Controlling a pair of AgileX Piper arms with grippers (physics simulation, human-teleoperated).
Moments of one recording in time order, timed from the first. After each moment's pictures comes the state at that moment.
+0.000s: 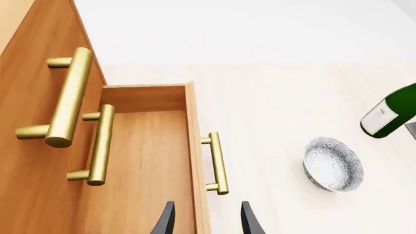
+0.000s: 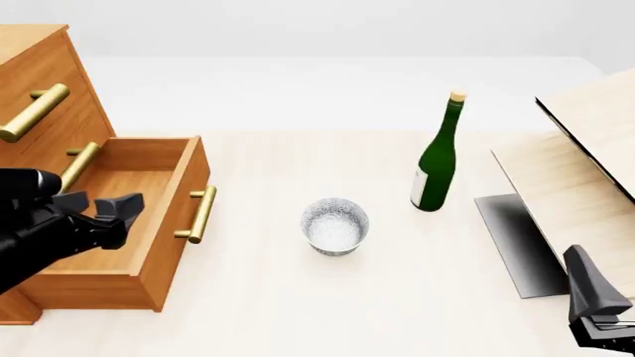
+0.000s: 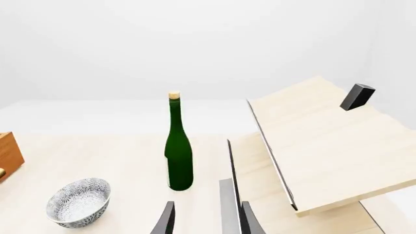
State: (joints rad) left arm -0.16 0.78 -0.43 0.16 -0.09; right arm 0.00 0.01 0.00 0.00 0.00
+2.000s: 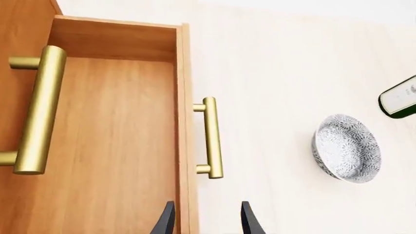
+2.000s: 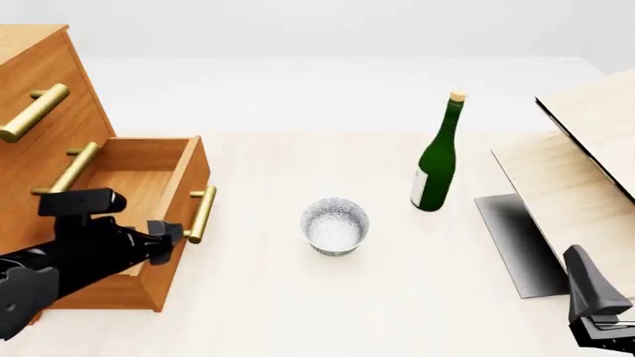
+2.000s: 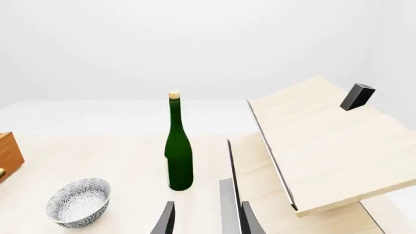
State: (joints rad) left arm -0.22 1.10 -0.38 0.00 -0.24; right arm 0.00 0.01 0.00 0.00 0.00
